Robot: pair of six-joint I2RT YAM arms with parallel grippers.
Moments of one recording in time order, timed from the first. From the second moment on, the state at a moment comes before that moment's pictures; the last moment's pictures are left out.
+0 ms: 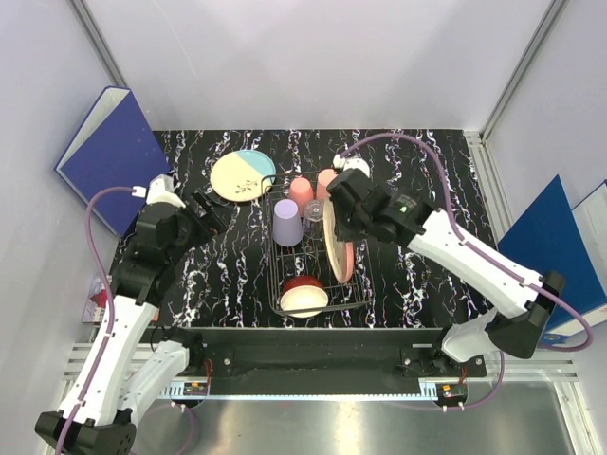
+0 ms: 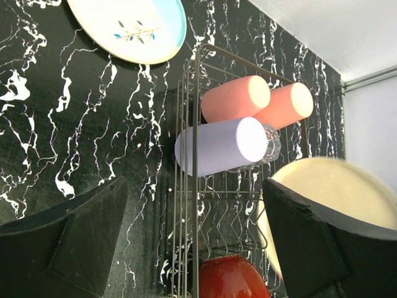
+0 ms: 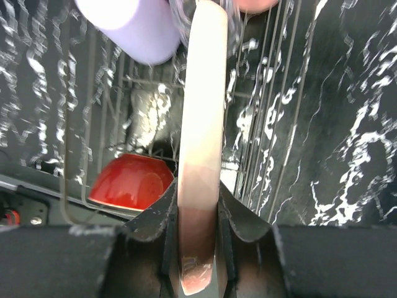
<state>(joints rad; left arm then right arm) -0.24 0.73 0.88 -0.56 -0.03 -0.70 0.91 1.44 1.54 -1.02 0.31 0.58</state>
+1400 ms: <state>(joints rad) -0.24 0.89 0.74 0.24 0.63 -1.02 0.51 1.13 0.82 0.63 -0.48 1.29</state>
